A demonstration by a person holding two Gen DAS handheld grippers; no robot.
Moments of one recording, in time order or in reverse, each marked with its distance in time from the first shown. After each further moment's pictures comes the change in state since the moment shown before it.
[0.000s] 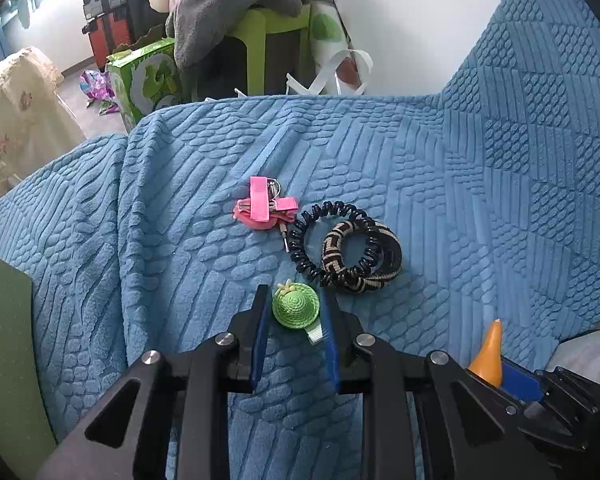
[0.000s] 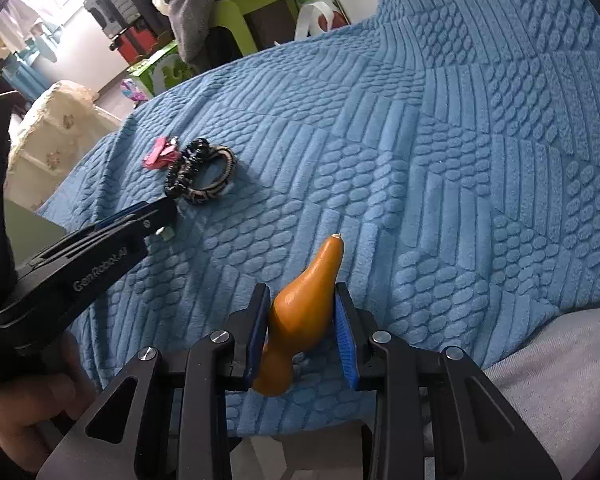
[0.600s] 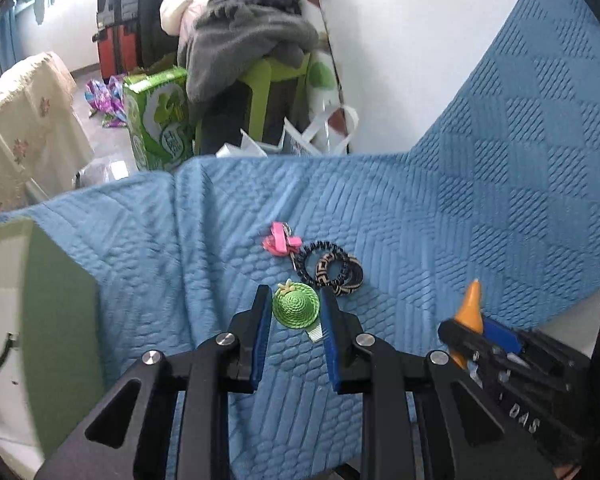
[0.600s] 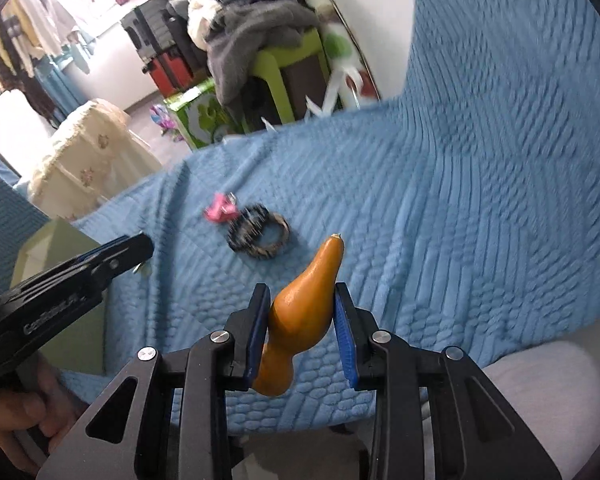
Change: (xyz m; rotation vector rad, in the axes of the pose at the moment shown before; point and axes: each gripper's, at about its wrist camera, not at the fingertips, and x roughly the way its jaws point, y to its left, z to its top) left arm -0.111 0.031 0.005 -0.049 -0.105 -0.086; right arm -0.068 0.029 0.012 -0.082 -0.161 0.032
